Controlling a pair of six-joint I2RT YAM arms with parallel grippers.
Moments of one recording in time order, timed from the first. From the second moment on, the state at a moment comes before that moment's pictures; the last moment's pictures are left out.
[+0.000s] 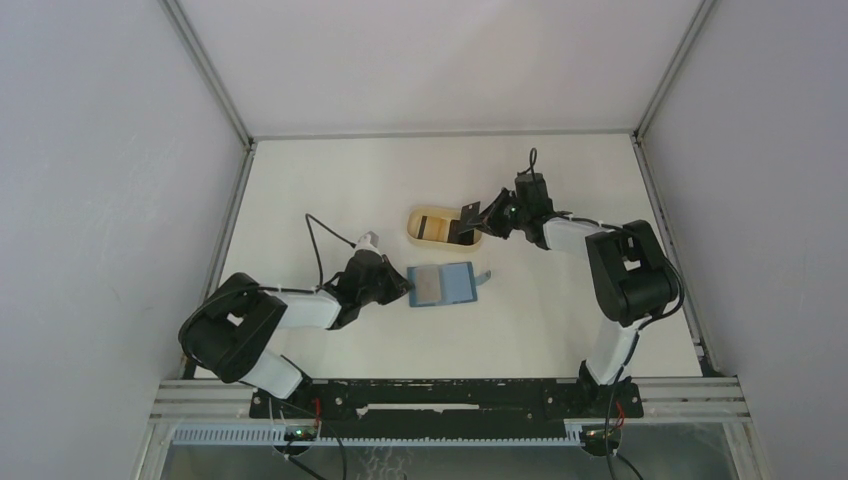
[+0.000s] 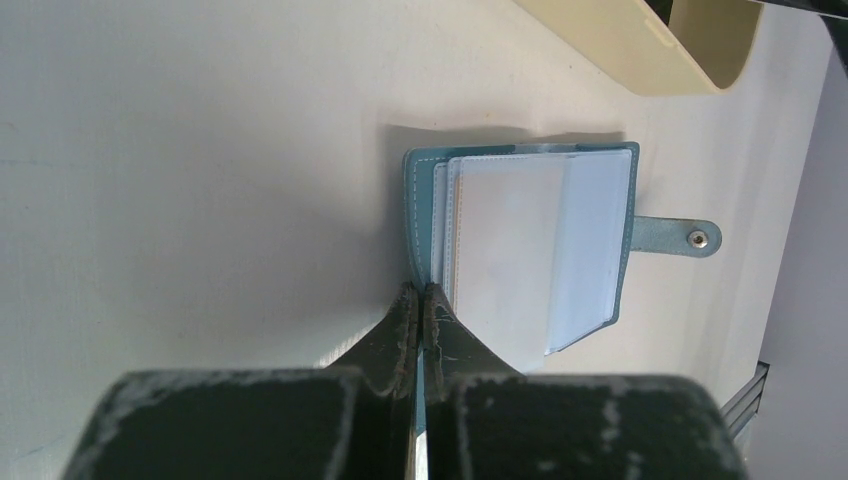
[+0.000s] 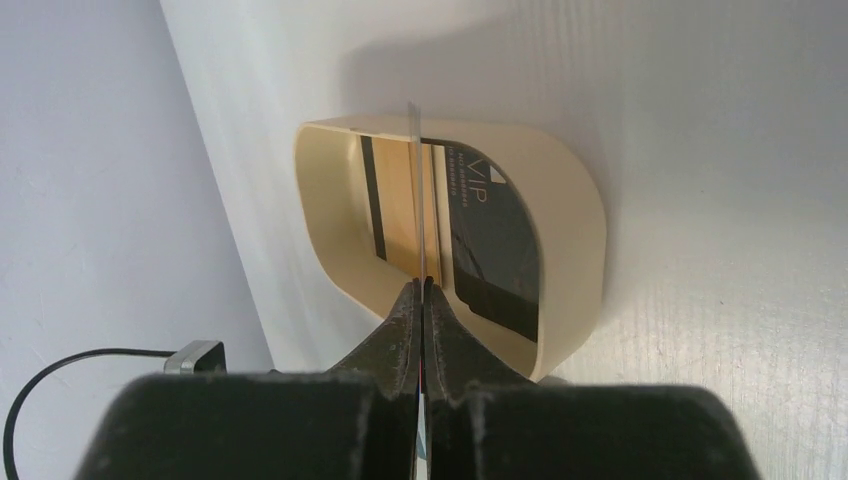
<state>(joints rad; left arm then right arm) -0.63 1.51 0.42 0.42 0.00 -0.96 0.31 1.81 1.00 0.14 -0.40 0.98</state>
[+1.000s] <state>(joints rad) -0.63 1.49 0.38 0.46 0.03 -0.96 0.37 1.82 1.02 0.05 -0.37 0.98</state>
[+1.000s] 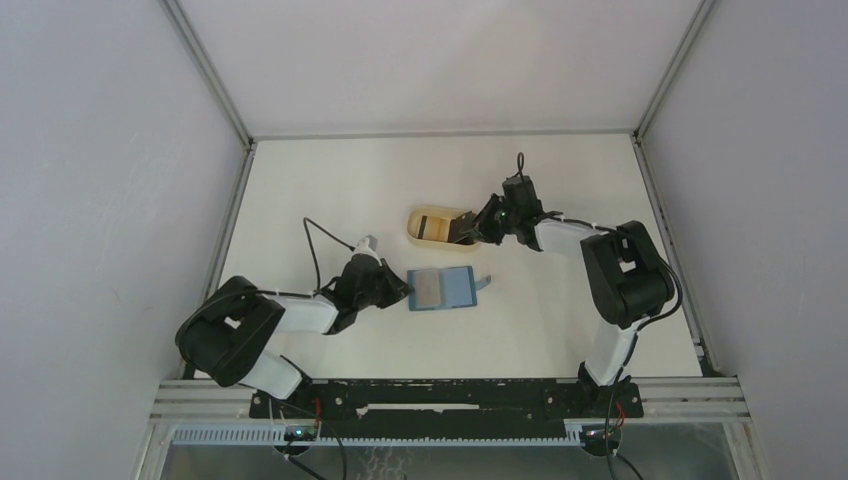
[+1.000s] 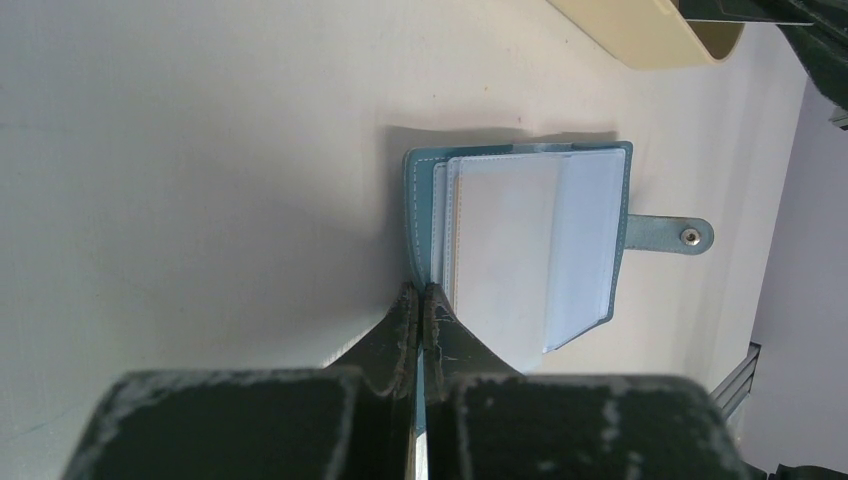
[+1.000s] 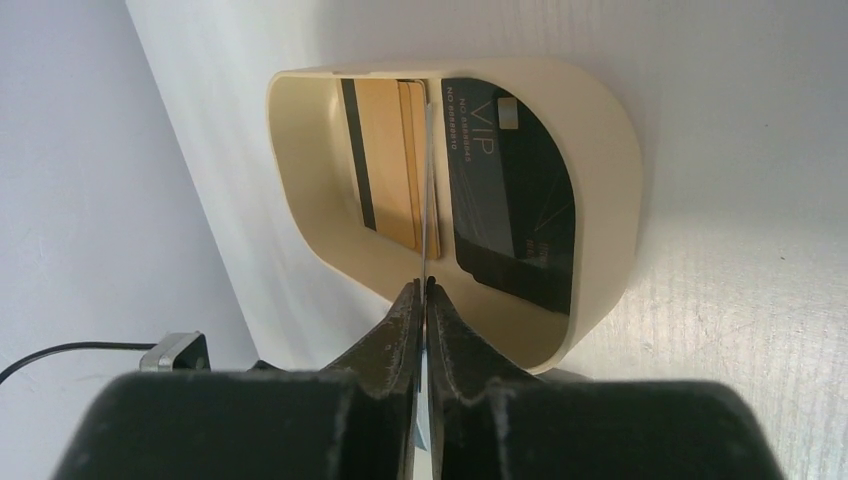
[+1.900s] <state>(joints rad) -0.63 1.34 0.37 0.25 0.02 -0.92 0.66 1.46 1.05 -0.08 -0.03 0.66</state>
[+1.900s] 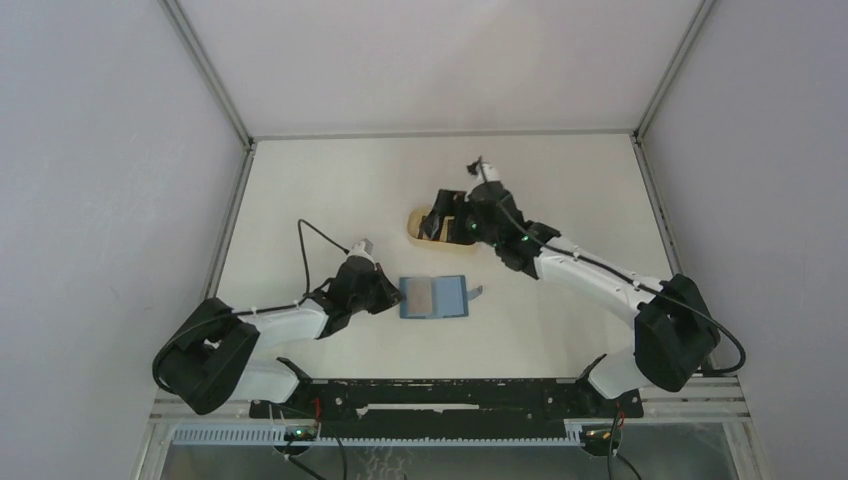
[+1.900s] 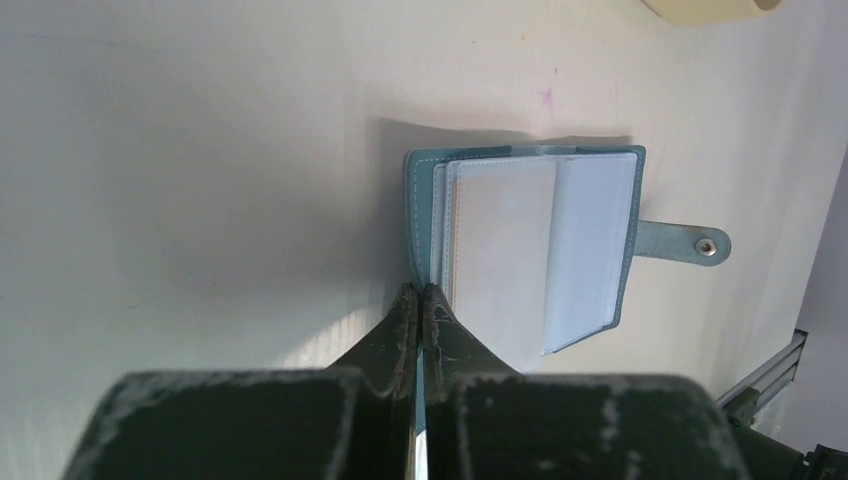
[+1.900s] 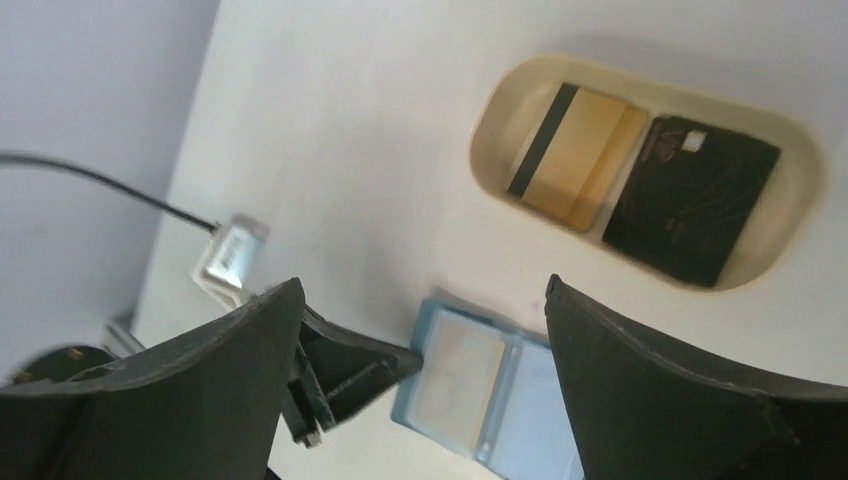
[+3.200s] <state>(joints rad) -0.63 1.26 0.34 0.21 -0.02 -0.96 0.94 1.75 0.98 -0.10 0.10 0.60</state>
